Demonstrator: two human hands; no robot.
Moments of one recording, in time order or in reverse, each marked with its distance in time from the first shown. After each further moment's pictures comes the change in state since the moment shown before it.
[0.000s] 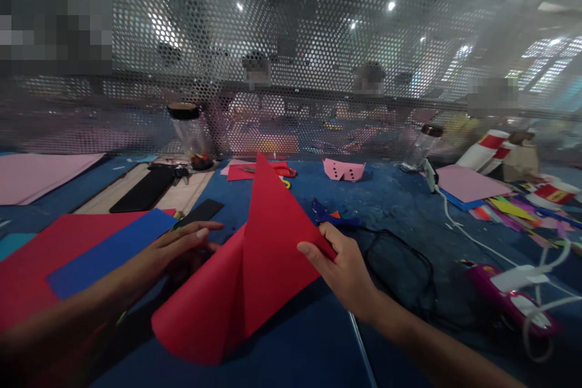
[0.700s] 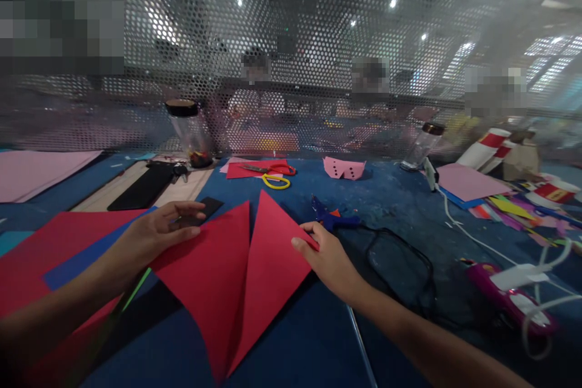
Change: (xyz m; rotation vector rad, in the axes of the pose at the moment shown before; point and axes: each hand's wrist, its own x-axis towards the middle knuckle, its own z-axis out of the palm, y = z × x) left_hand 0.018 -0.004 -0.024 0.091 0.245 0.224; right_hand 0.016 0.025 0.024 0.104 -0.196 0.227
